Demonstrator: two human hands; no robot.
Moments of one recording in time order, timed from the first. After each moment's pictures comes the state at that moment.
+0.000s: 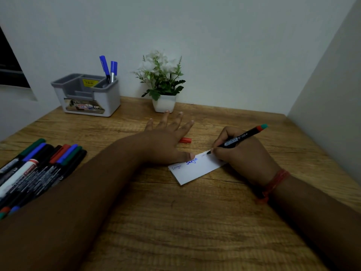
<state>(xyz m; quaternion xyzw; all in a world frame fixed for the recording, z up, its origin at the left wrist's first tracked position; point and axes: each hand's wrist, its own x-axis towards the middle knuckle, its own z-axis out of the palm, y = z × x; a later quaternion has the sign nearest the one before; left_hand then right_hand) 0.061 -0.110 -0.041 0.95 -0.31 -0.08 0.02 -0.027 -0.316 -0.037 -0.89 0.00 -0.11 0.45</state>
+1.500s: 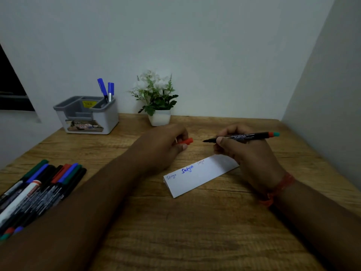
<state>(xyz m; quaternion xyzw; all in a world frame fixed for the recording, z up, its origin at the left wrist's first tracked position) 0.051 -0.115 -0.027 0.91 -0.34 0.12 0.22 -0.034 -0.331 -0.025 -0.74 -0.03 -0.17 0.65</state>
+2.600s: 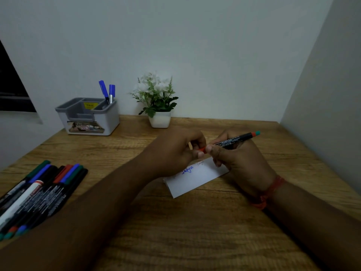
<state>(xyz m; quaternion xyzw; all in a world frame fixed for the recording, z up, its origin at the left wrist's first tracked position) 0.028 -0.134 -0.017 0.84 -0.44 0.13 0.30 -0.033 -0.321 -0.030 -0.74 -0.09 -0.12 0.66</state>
